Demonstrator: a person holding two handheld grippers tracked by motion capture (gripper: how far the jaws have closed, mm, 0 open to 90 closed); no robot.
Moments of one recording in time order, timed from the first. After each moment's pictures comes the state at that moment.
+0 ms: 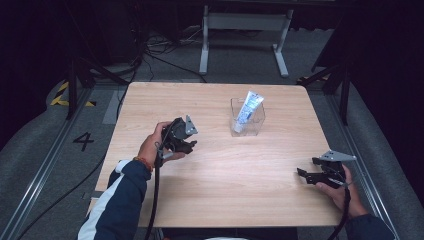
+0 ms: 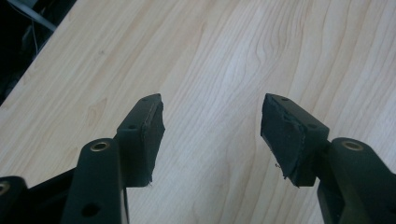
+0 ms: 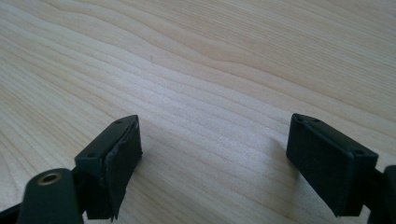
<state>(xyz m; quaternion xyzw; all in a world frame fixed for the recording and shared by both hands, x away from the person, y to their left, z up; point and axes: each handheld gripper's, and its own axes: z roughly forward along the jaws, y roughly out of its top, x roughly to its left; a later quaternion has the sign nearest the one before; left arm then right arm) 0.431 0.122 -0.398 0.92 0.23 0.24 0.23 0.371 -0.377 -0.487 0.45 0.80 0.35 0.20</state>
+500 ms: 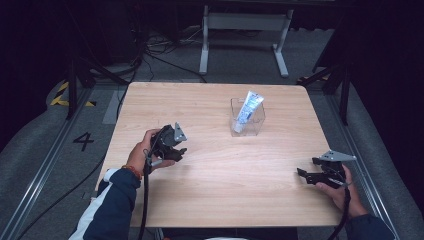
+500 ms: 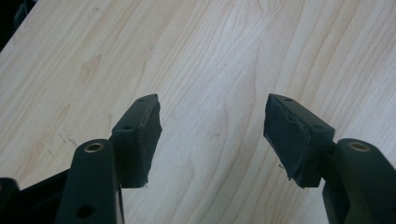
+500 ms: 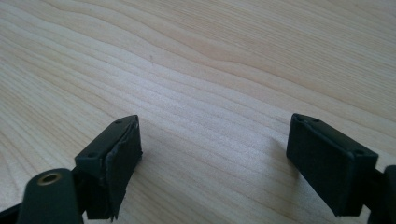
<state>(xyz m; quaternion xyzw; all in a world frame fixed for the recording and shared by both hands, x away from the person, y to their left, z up) 0.415 0.151 -0.412 0.92 0.25 0.23 0.22 0.371 -0.377 -0.487 0.45 0.80 0.35 0.20</state>
